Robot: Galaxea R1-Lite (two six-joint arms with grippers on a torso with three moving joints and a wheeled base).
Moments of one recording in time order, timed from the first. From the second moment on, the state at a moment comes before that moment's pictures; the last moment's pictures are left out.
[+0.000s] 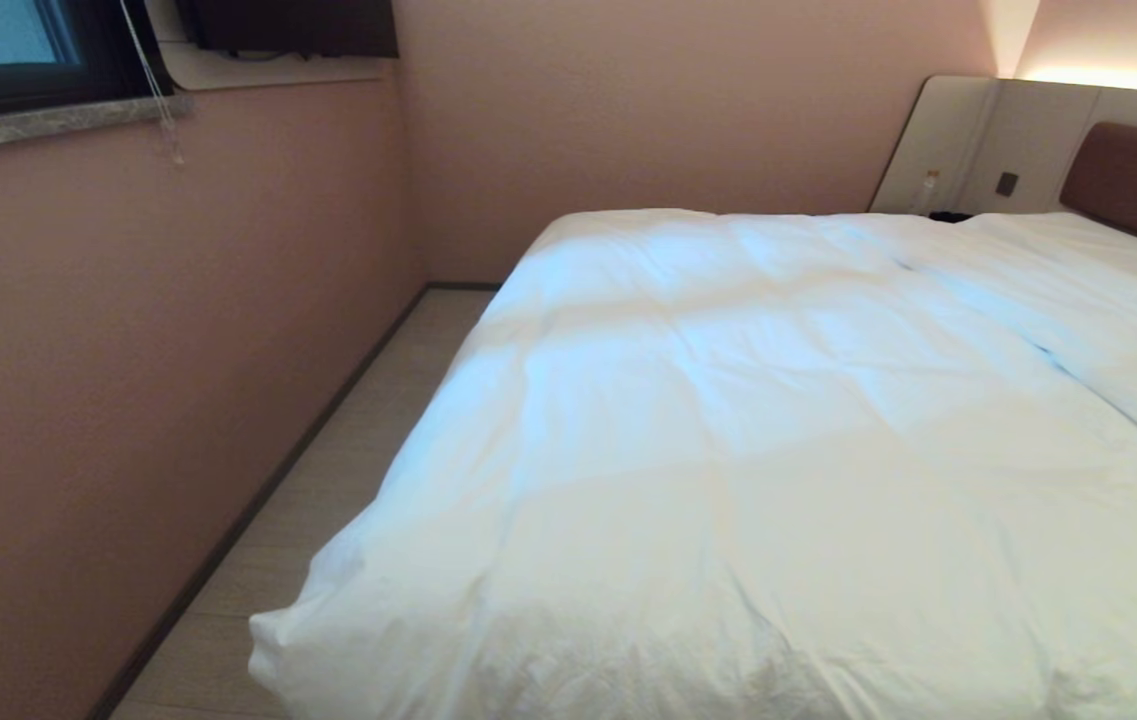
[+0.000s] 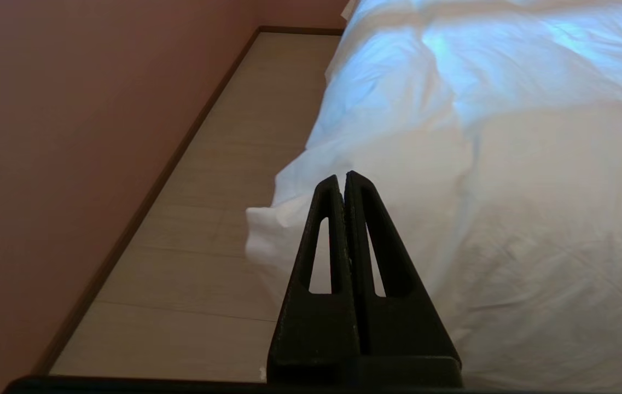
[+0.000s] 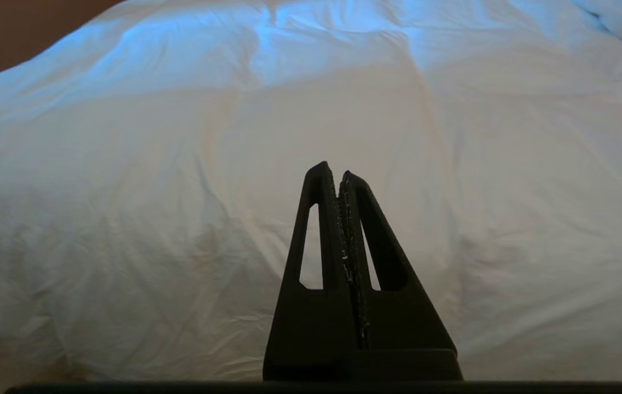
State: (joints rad) left arm -0.01 0.00 0.00 -0.01 0.01 -0.03; right arm 0.01 0.00 0.00 0.00 0.00 0.00
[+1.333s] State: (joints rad) left arm -0.01 0.00 0.00 -0.01 0.01 -0.03; right arm 0.01 0.00 0.00 0.00 0.00 0.00
